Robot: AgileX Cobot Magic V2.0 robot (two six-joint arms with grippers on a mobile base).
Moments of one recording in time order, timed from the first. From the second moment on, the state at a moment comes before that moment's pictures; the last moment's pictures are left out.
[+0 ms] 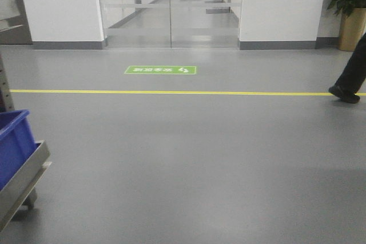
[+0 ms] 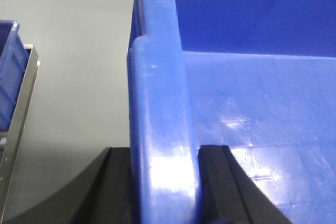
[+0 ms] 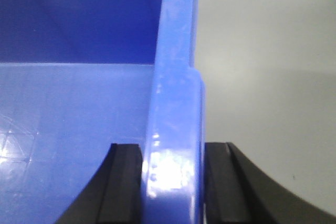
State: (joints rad) left arm 0.00 0.99 -1.51 -0.11 1.19 -0.14; right arm 0.26 1.11 -1.62 0.03 1.18 0.10
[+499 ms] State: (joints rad) left arm 0.00 0.99 -1.51 -0.11 1.19 -0.14; right arm 0.26 1.11 -1.62 0.03 1.17 0.10
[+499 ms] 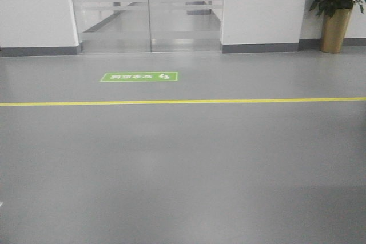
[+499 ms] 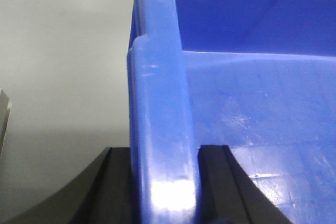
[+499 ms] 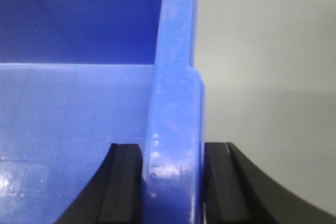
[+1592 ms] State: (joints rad) left arm 0.00 0.99 -1.51 -0.10 1.19 -0.14; right arm 0.26 1.11 -1.62 0.04 1.17 0.10
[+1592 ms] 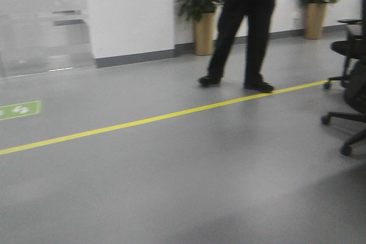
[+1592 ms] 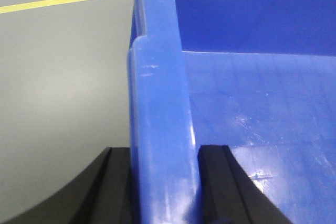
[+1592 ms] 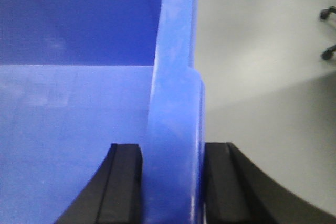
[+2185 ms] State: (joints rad) left arm 0.00 0.99 -1.51 -0.10 1.19 -0.14; right arm 0.26 1.11 -1.62 0.04 1.17 0.11
